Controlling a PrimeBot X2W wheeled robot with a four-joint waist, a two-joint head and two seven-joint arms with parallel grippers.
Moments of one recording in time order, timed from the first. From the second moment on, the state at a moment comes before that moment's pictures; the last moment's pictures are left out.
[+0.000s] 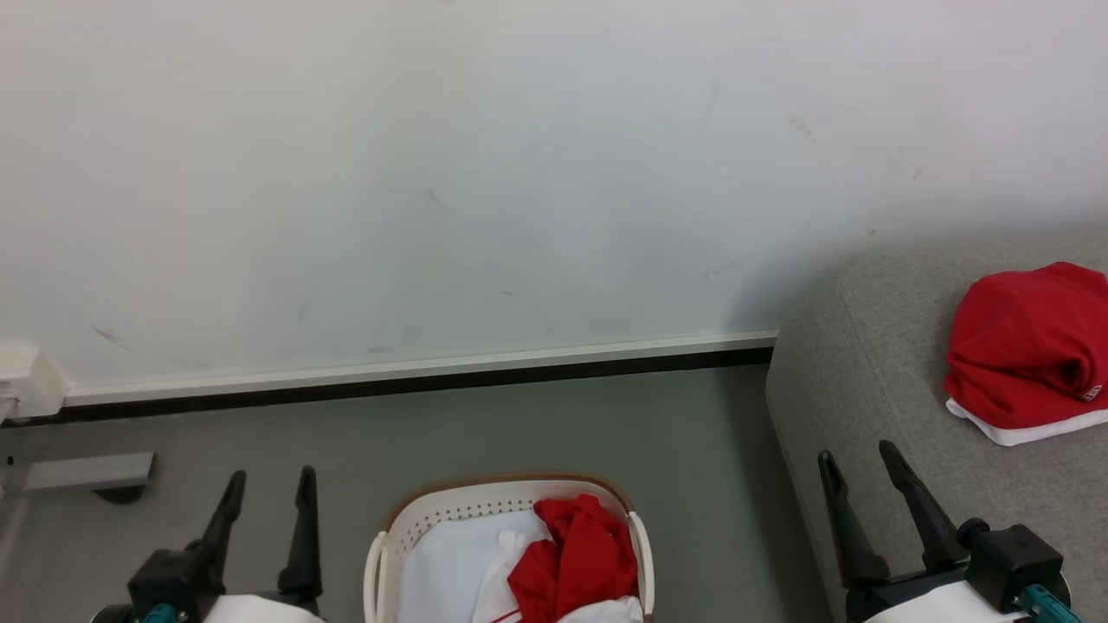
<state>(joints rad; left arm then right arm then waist) -0.07 0.06 0.09 0.26 -0.08 -0.07 -0.26 -0.12 -0.11 0.21 0.26 0.37 0.13 -0.26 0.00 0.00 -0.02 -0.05</state>
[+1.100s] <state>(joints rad) -0.39 0.13 -0.05 0.51 -0.12 -0.13 -0.26 -0.36 -0.09 0.12 0.10 0.32 0.13 -0.26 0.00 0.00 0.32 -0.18</state>
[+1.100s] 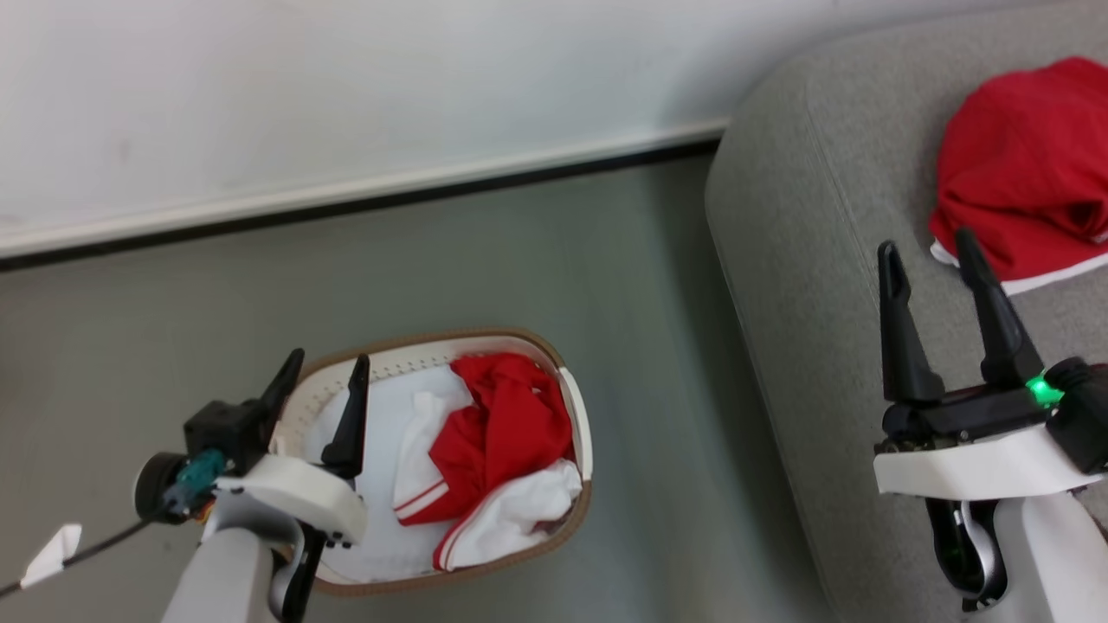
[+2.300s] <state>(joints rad) -0.87 0.37 -0.63 1.00 -0.55 -0.13 0.01 -0.47 -0.05 0.11 -0.07 0.43 0.13 -0.26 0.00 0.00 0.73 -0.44</state>
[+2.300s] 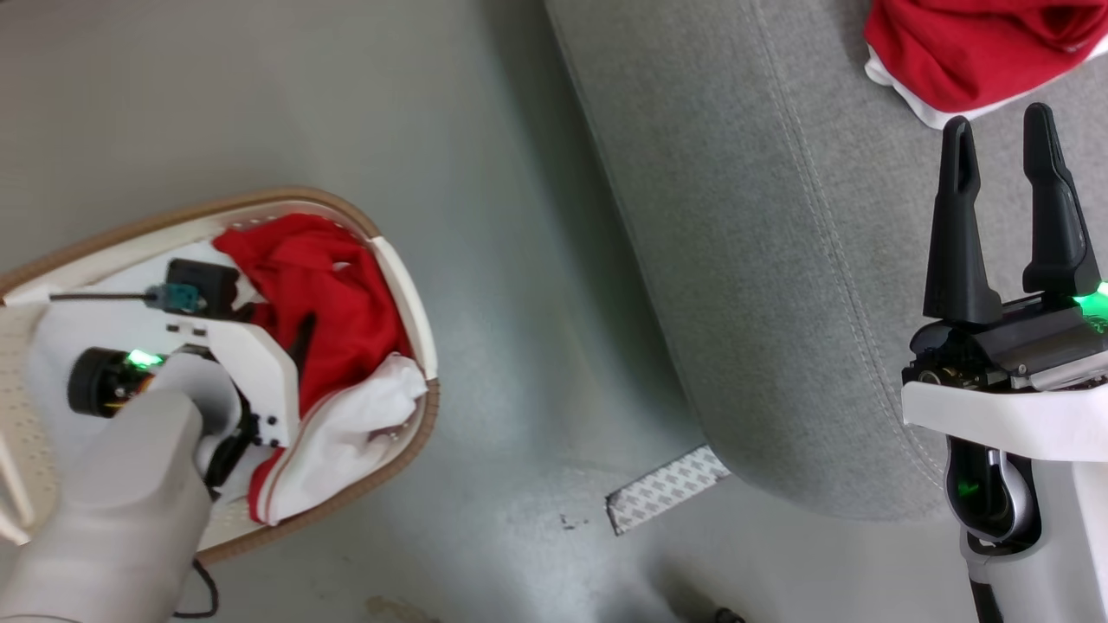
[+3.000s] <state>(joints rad) -0.96 0.42 -0.80 1.14 -0.60 -0.13 0.12 -0.49 -0.05 0.14 -0.08 0.48 0.13 -0.26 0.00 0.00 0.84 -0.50</state>
